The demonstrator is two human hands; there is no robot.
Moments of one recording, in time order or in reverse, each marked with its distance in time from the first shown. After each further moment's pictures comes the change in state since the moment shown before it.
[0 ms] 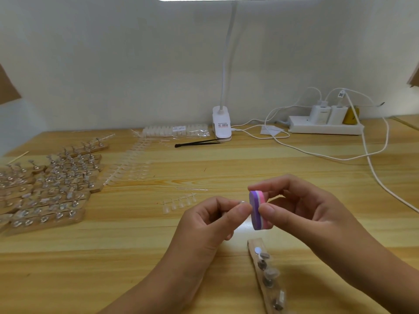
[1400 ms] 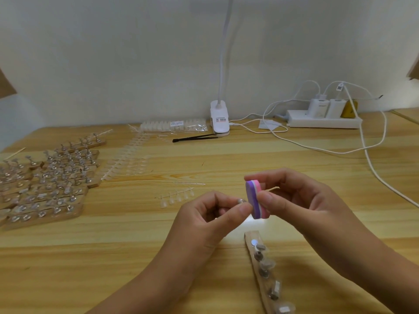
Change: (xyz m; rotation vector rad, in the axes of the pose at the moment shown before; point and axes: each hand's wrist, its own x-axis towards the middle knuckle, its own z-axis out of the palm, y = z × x) left_hand -0.004 0.004 0.000 0.114 0.007 0.051; right_hand 0.000 0.002 -0.001 0.046 0.028 0.012
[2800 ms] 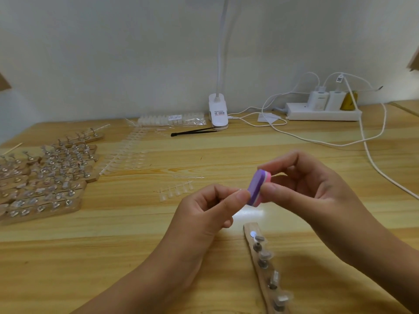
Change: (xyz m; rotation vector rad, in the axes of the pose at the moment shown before) left_hand -0.001 0.002 0.003 -0.100 -0.028 -0.083; right_hand 0.000 0.002 -0.006 -0.031 0.018 -0.072
